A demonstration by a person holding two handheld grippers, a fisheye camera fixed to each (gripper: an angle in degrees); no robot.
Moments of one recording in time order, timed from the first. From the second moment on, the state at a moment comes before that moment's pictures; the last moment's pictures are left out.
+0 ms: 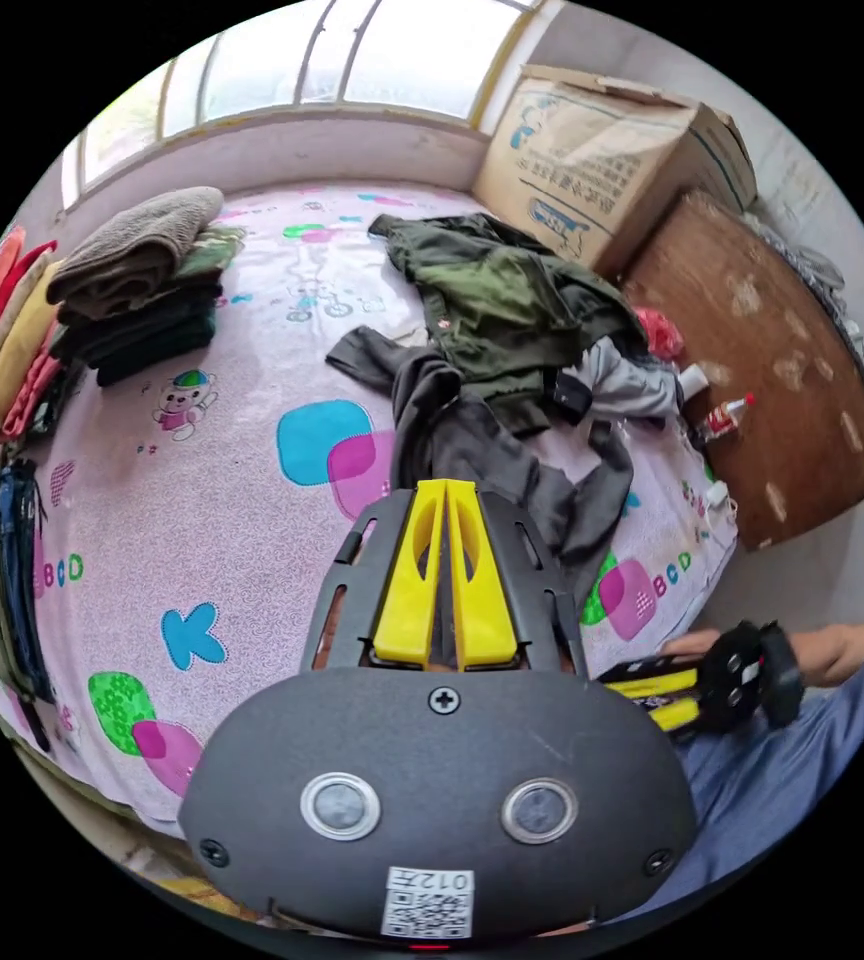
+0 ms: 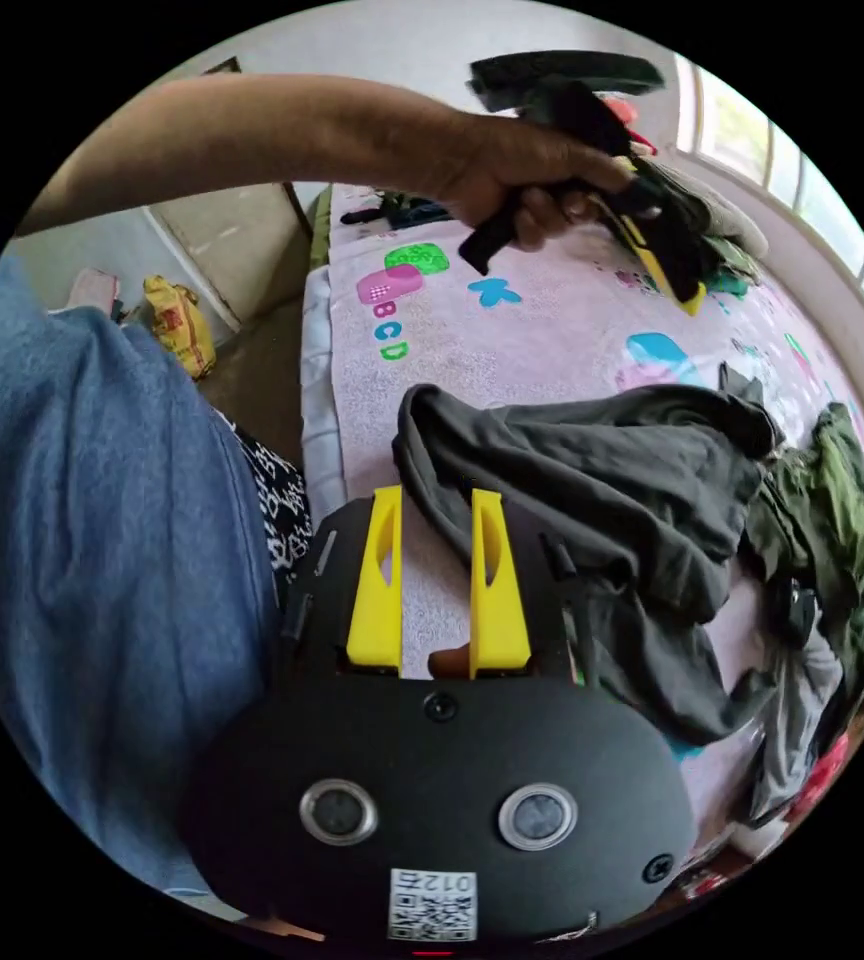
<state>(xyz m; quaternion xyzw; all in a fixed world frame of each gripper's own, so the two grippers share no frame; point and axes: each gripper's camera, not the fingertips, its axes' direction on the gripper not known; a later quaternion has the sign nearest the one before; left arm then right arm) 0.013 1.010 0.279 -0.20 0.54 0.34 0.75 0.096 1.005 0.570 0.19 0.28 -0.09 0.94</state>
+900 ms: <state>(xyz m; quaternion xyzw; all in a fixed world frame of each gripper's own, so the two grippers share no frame) 0.058 1.026 0.350 -0.20 0.56 0.49 0.64 0.388 1.031 0.421 0.35 0.03 0.22 0.91</state>
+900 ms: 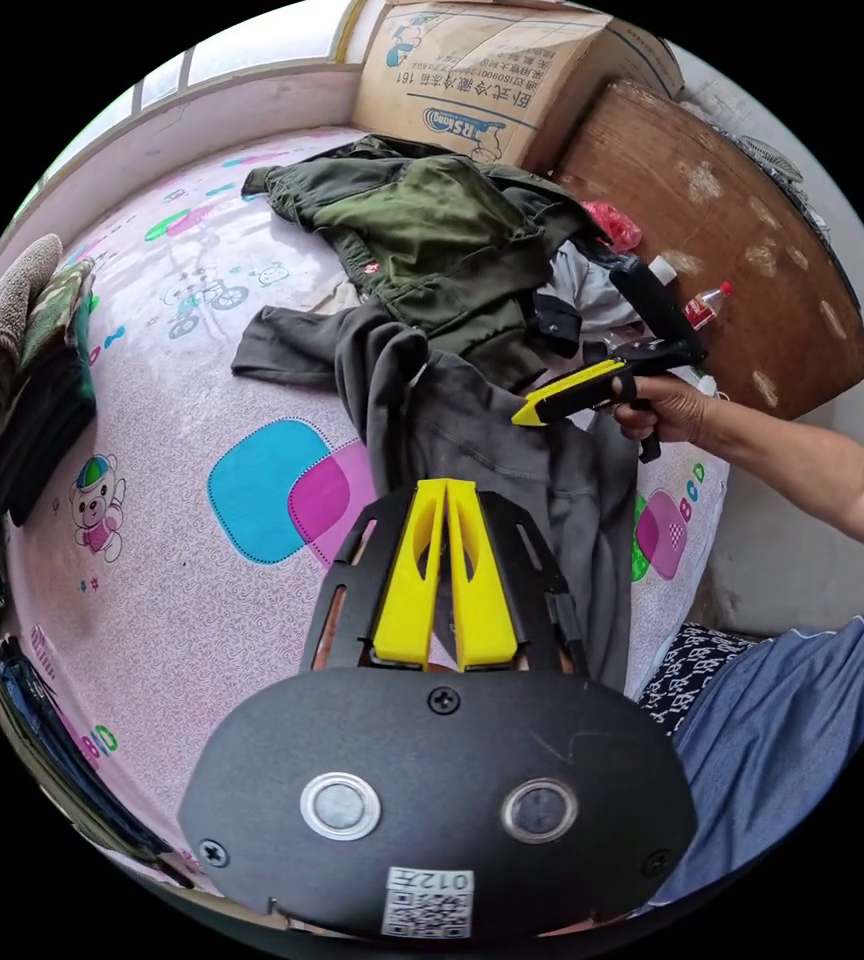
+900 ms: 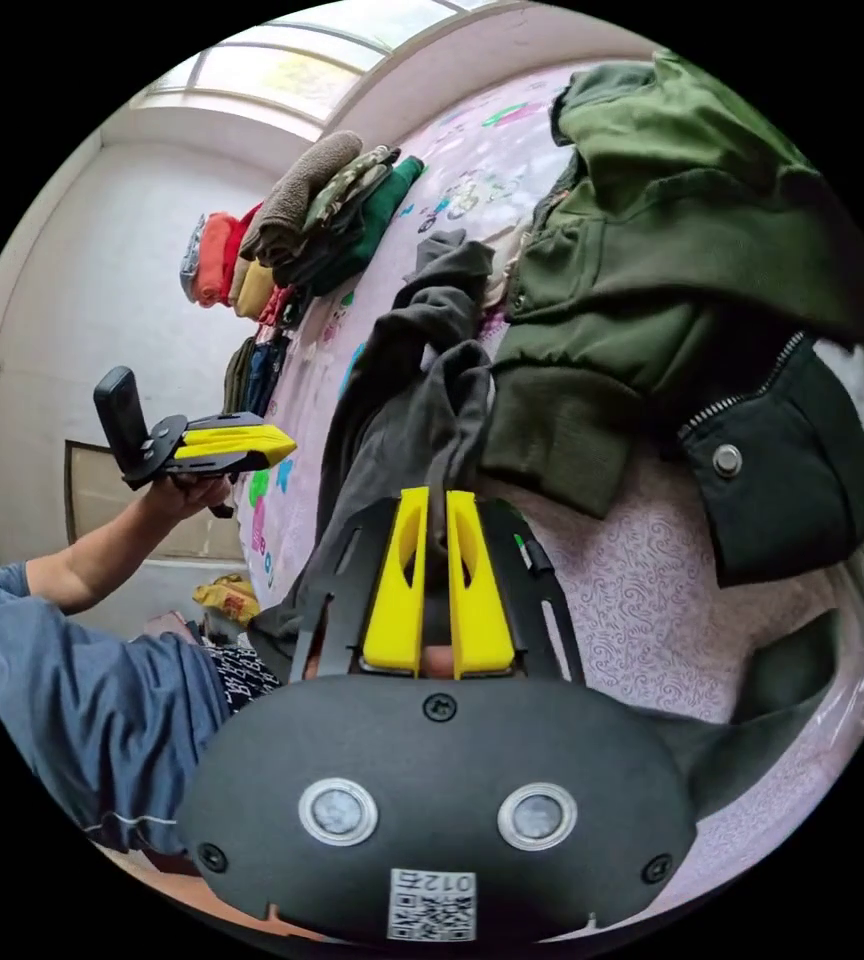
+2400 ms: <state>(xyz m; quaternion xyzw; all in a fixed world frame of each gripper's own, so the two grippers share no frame) -0.173 1.064 0.378 -0.15 0.53 0.58 0.60 0.272 0.713 0.407 -0.02 0.16 -0.07 0.98</state>
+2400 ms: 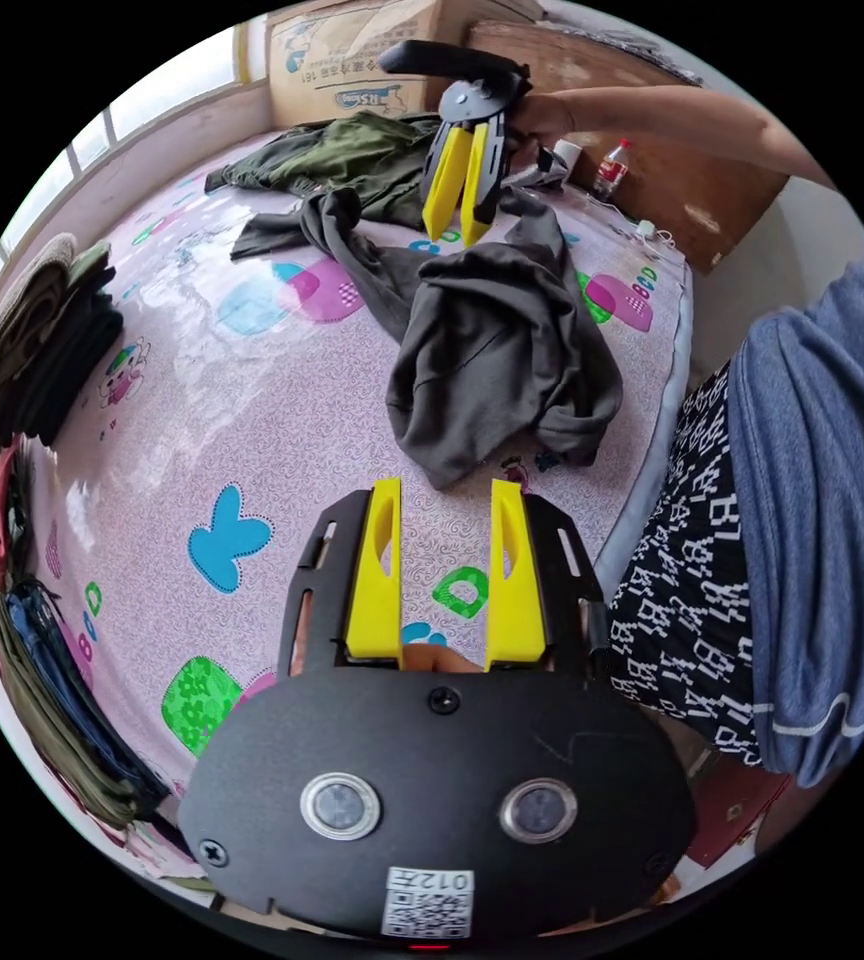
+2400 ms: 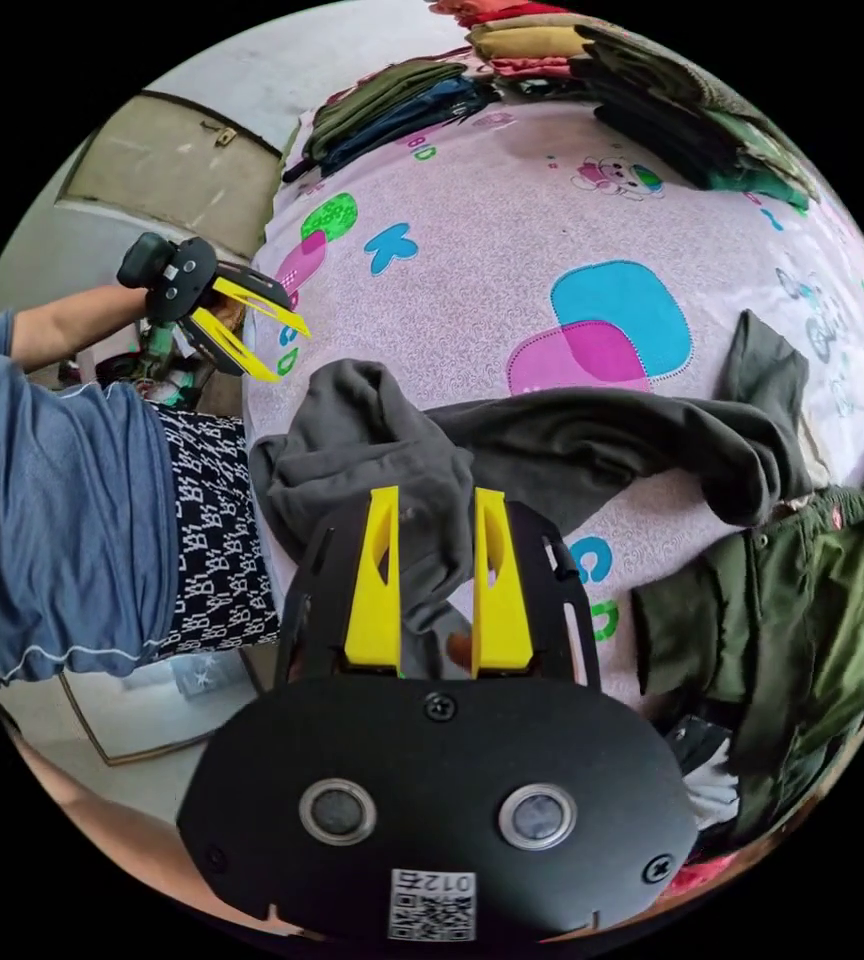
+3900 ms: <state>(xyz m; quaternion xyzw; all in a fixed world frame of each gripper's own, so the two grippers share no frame) -0.126 0.933 0.266 -0.02 0.47 0.51 0.72 0.289 0.908 0.091 0.25 0.11 -0.13 0.95</state>
